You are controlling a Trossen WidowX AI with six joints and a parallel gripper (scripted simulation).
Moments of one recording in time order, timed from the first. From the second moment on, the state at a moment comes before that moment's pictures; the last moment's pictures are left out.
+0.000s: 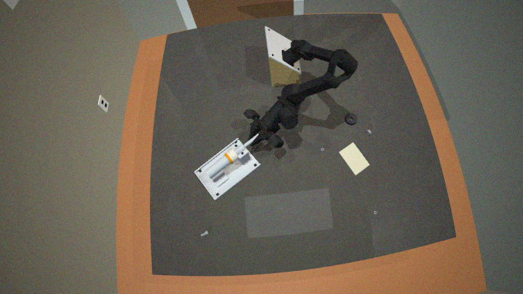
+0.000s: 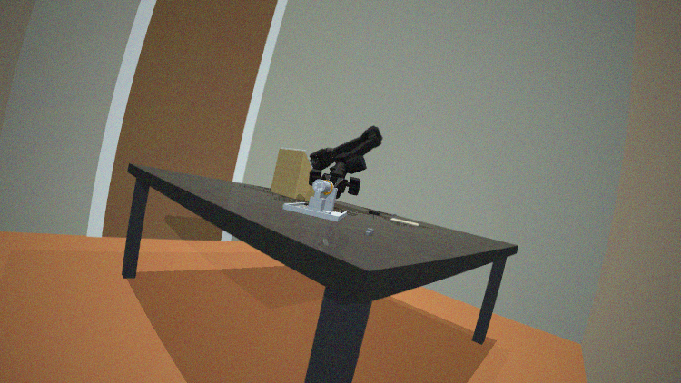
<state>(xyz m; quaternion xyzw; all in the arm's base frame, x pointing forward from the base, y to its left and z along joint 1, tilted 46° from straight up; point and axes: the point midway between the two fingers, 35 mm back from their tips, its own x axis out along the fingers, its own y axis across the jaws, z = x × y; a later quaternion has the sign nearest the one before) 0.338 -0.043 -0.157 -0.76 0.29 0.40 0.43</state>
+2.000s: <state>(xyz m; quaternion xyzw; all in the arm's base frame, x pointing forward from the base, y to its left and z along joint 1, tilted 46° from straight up) 0.334 -0.040 -0.153 -0.76 0.29 0.40 0.43</state>
